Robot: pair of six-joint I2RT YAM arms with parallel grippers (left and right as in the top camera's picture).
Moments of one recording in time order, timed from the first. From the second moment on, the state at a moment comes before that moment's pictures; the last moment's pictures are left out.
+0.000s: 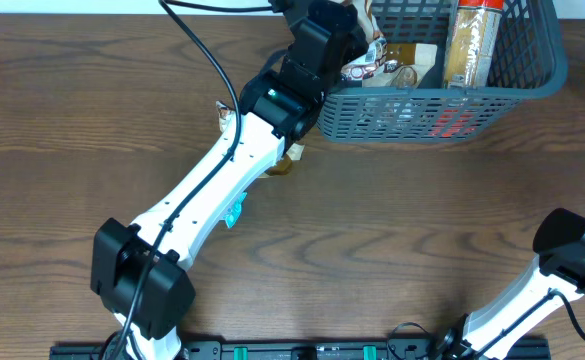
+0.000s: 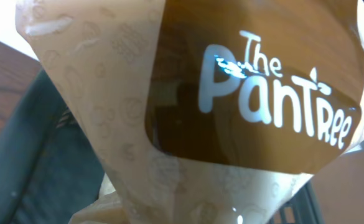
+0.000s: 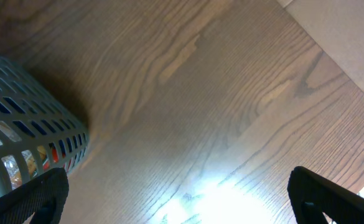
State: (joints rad) left arm -0.64 1.89 1.78 -0.25 -0.24 -0.96; right arm -0.51 2.09 2.61 -1.69 0.17 0.27
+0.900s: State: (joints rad) left arm -0.64 1.82 1.78 -0.31 -0.24 -0.81; right arm -0.51 2.09 2.61 -1.69 0.17 0.27
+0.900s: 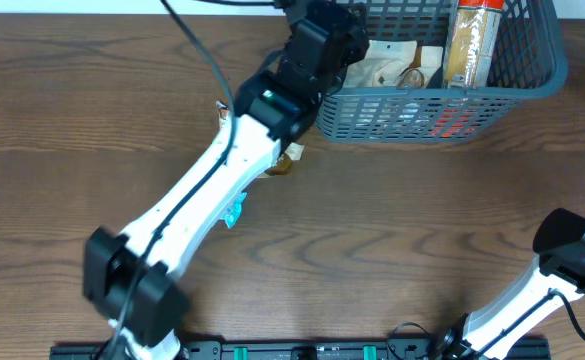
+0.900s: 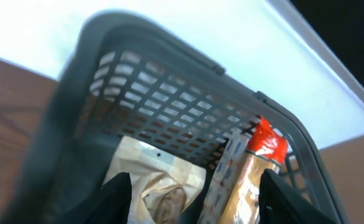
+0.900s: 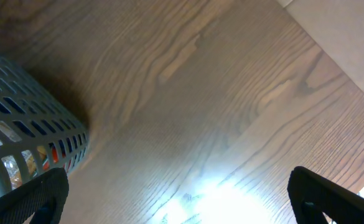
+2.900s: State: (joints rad) left arm -0.37 2.02 1.78 -1.07 0.05 -1.24; right arm -0.51 2.09 2.61 -1.69 0.17 0.27
